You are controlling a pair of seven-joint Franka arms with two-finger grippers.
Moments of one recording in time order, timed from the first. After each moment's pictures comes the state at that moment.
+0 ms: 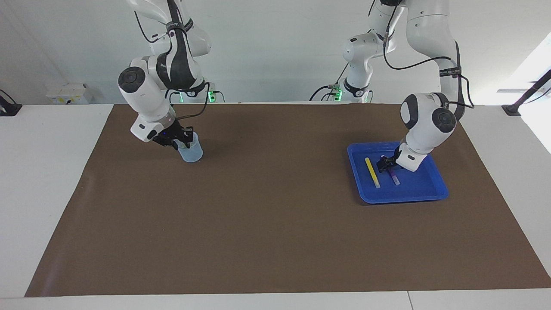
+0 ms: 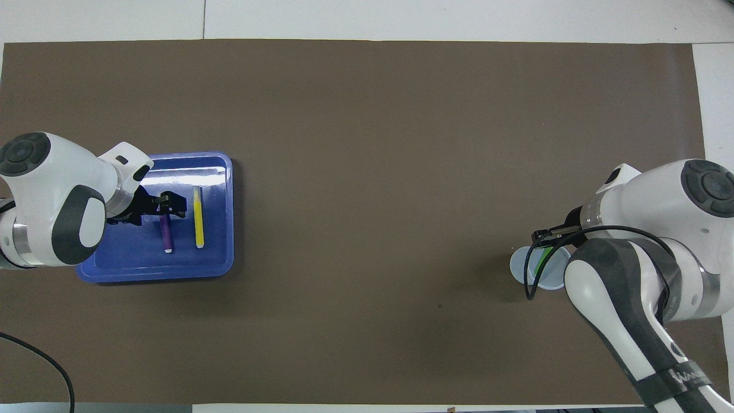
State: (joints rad) left arm 0.22 0.18 -0.31 -2.00 -0.01 2.01 -0.19; right arm 0.16 -0.09 -0.07 -2.27 0.10 2.05 -0.09
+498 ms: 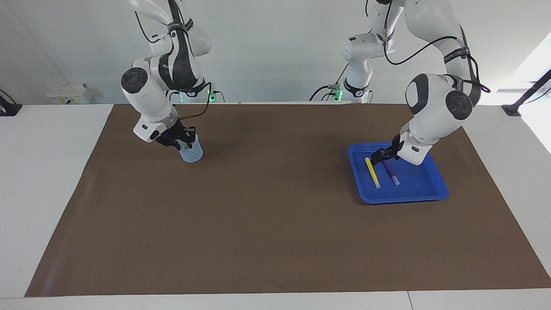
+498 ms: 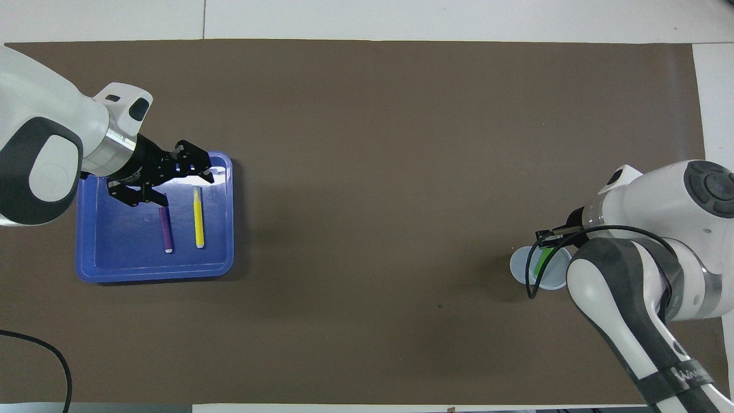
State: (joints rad) left arm 0.13 0.16 -0.34 -1.74 -0.24 1.74 -0.56; right arm 0.15 -0.09 -0.08 -2.27 0.10 2.05 -0.09
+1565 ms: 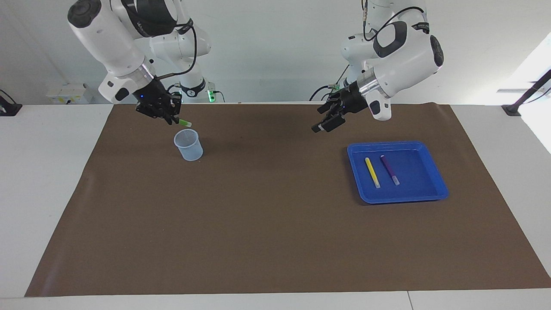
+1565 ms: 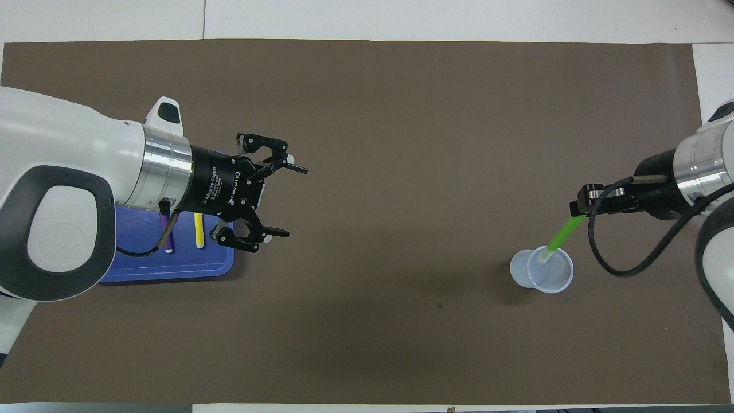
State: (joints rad) left arm 0.06 -0.03 -0.42 -1.86 -0.77 1.88 -1.30; right arm 0.14 -0.10 -0.07 -1.80 0.27 1.64 0.09
